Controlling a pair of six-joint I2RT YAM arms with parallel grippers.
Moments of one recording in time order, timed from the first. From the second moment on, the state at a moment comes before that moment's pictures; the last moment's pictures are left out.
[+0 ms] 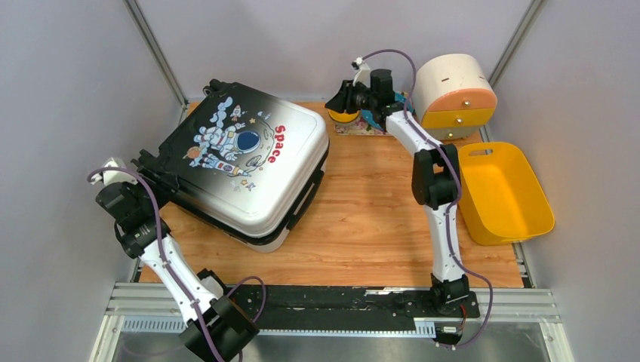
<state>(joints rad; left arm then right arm) 0.78 0.77 0.71 -0.32 0.51 -0.38 0.28 2.34 2.08 0.00 -0.66 0.36</state>
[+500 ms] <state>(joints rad) 0.68 1.11 0.79 0.00 0.62 -0.37 0.37 2.17 1.67 0.11 -0.72 0.33</state>
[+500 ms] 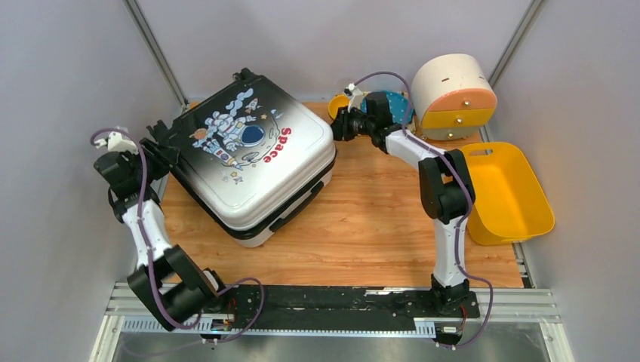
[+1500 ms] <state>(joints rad) 0.52 1.21 1.13 -0.38 0.81 0.04 0.56 1.77 1.16 0.10 -0.75 0.28</state>
